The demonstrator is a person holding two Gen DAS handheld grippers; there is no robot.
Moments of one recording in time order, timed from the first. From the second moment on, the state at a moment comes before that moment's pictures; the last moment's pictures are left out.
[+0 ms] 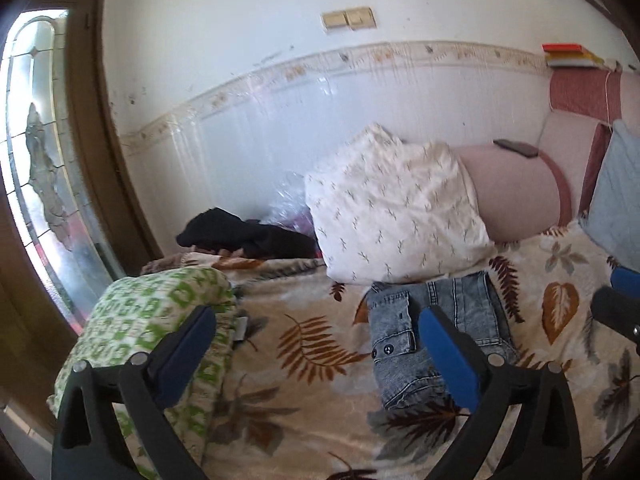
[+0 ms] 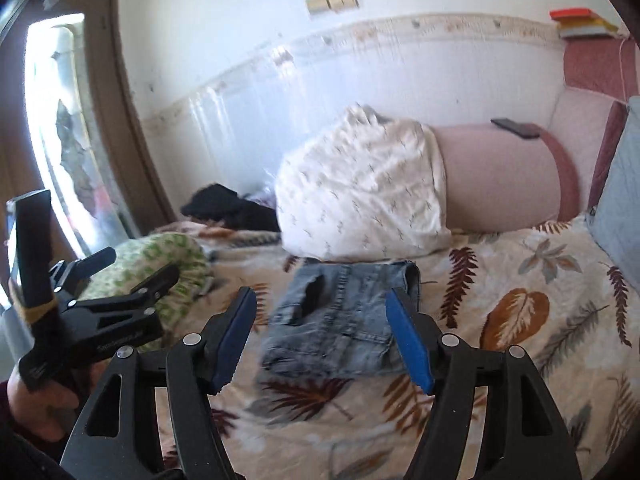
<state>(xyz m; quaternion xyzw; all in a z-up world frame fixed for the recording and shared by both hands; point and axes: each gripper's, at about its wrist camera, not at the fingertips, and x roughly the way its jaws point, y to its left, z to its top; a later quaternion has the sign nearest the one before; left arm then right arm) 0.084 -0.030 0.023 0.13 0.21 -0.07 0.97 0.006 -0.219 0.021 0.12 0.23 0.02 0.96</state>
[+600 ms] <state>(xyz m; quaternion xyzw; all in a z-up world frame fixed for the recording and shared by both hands) -0.027 0.022 0.090 0.09 0.16 -0.03 0.98 -0.125 -0.164 0.098 0.07 0.15 0.00 0.99</state>
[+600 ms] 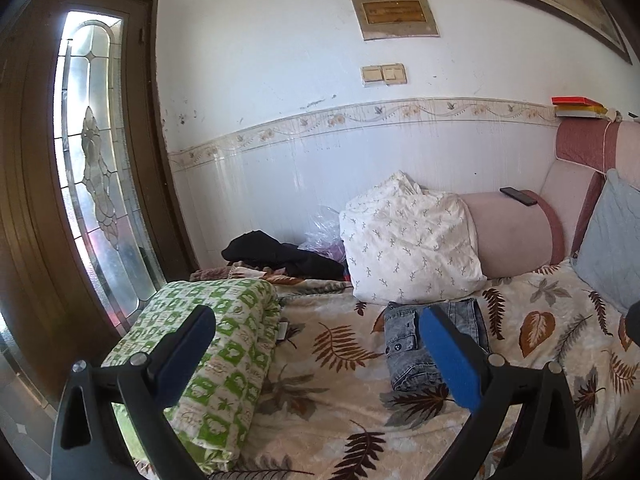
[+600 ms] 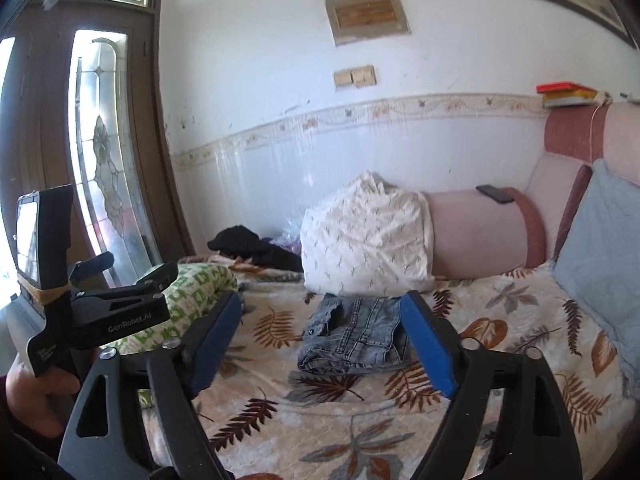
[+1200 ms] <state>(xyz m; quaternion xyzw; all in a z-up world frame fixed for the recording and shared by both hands) -0.068 0.042 0.105 0.08 0.13 -0.01 0.99 -0.164 -0.130 0.103 0.02 0.12 -0.02 0.99</state>
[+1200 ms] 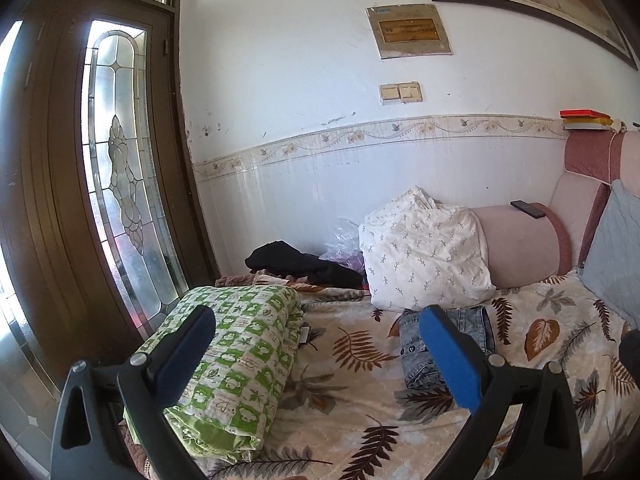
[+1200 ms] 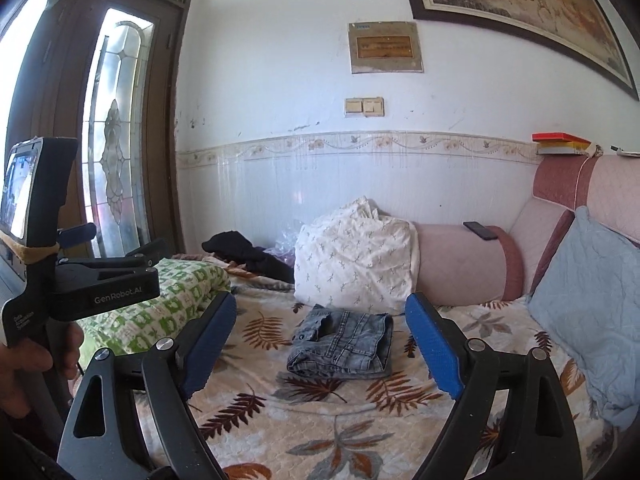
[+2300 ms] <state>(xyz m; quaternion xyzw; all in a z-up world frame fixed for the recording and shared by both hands) -0.083 0.059 0.117 0.07 0.12 0.01 0.99 -0.185 -0.110 0.116 -0.02 0.08 -0.03 1.00</state>
